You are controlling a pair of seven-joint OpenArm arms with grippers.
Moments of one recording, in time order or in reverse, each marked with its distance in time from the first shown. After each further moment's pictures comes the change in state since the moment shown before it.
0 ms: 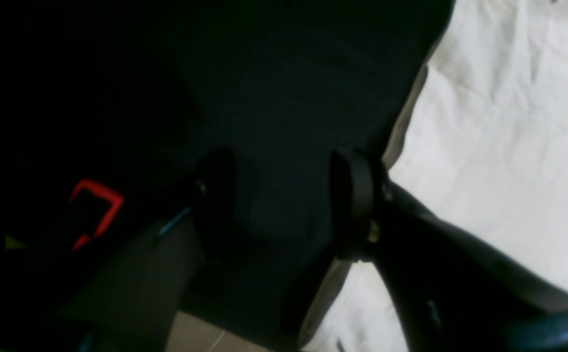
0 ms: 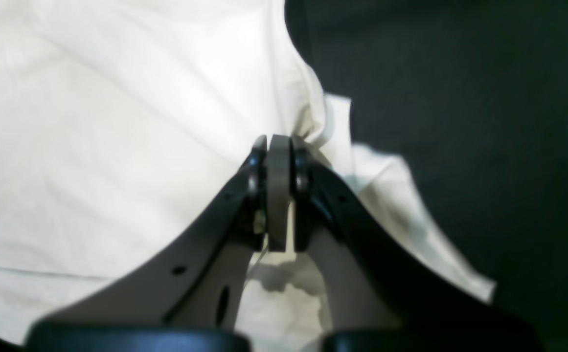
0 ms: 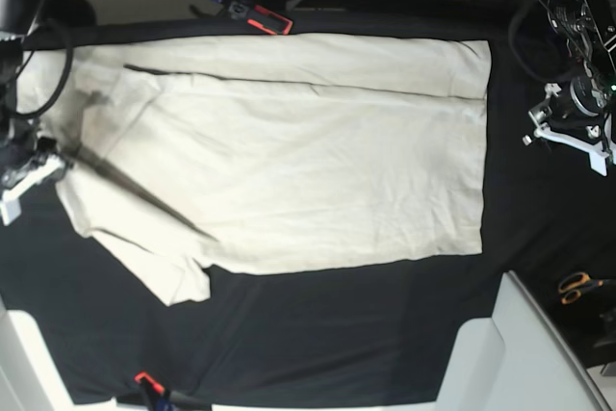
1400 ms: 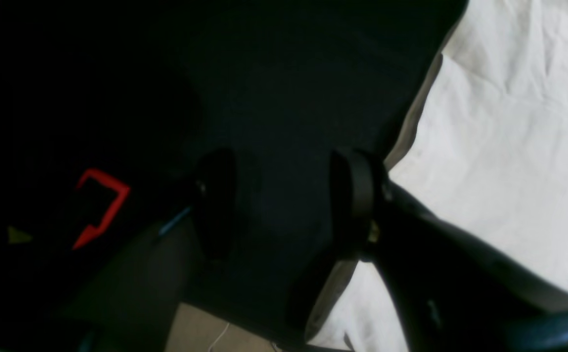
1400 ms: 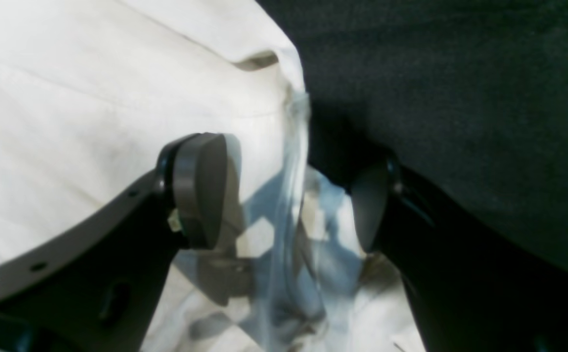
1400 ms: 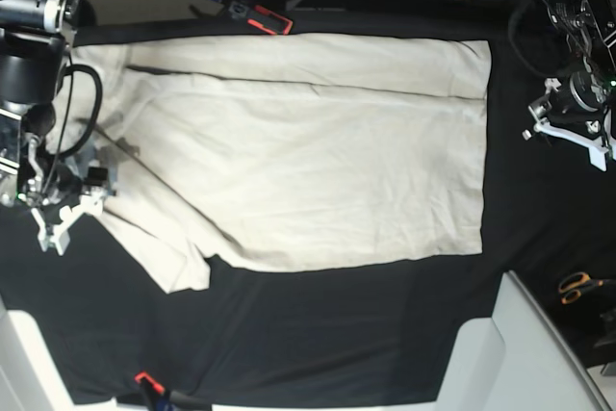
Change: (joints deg) left arm 0.9 0.0 -0.1 0.0 0.0 0.0 -0.2; right arm 15.8 -0.2 -13.9 -23.2 -16.7 -7.0 7.4
